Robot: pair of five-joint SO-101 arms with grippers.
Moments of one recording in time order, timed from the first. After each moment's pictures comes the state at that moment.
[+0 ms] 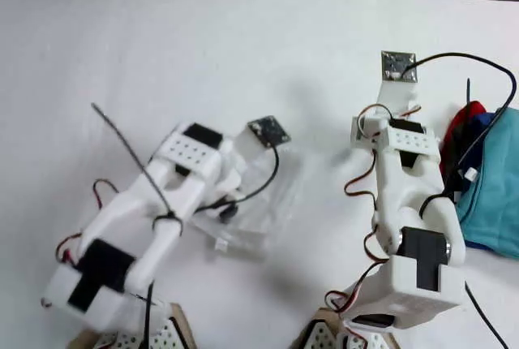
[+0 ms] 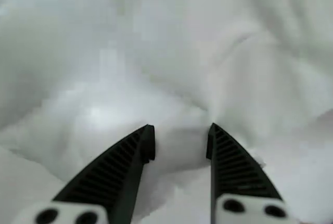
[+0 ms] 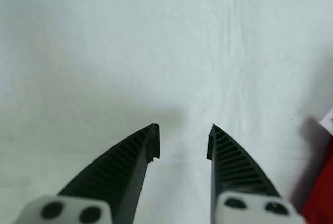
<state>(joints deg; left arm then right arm) 17.9 -2.9 31.8 70.5 -27.2 6.7 5.5 28.4 37.7 6.8</state>
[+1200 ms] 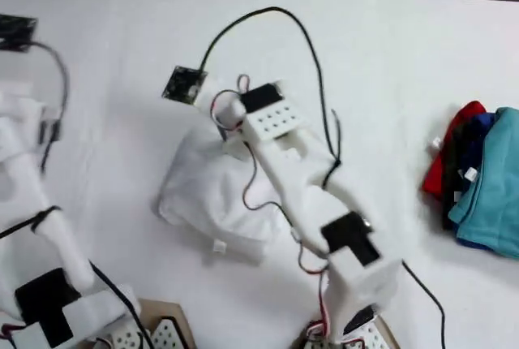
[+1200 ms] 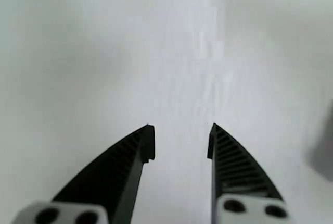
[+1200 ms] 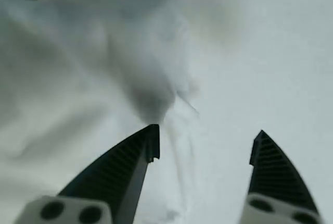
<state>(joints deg) -38.6 -11.4 2.5 81.8 -28.4 -32.6 18.1 -4.9 69.5 42.6</state>
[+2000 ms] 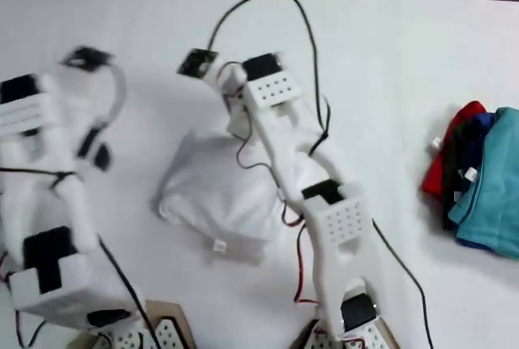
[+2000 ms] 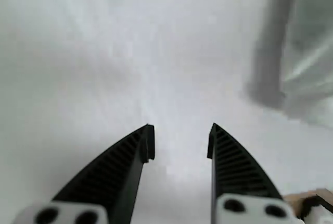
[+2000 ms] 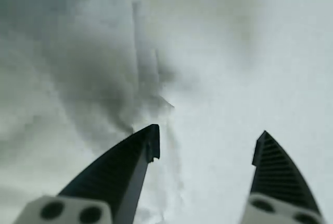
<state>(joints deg) -23.8 2.9 3.9 89.9 -37.2 -25.8 42.3 -37.8 88.6 40.8</state>
